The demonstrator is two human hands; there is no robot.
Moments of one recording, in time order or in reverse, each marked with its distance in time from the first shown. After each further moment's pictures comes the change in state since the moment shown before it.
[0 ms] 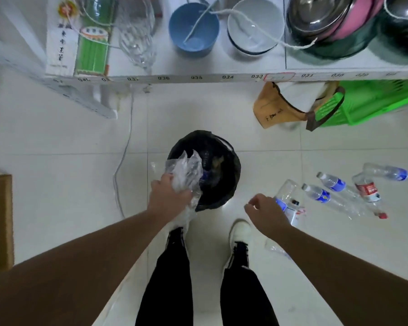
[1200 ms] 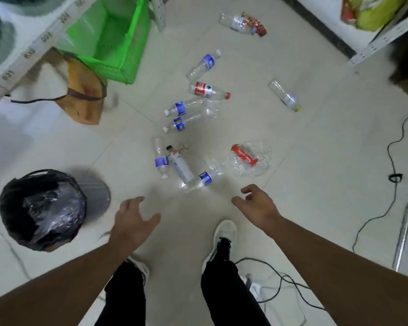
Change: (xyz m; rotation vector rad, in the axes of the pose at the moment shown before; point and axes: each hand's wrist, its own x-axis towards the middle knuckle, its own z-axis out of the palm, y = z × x) left_hand -0.230 0.062 0.270 0.756 -0.244 0.540; right_hand -0.245 0.410 0.021 0.894 0.288 0.509
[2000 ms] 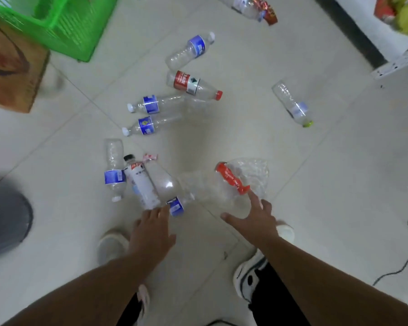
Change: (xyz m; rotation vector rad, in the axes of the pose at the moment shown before) left_hand 0.184 0.097 0.232 0.435 -0.021 0.301; right_hand 0.254 0.093 -0.007 -0.269 0.061 0.045
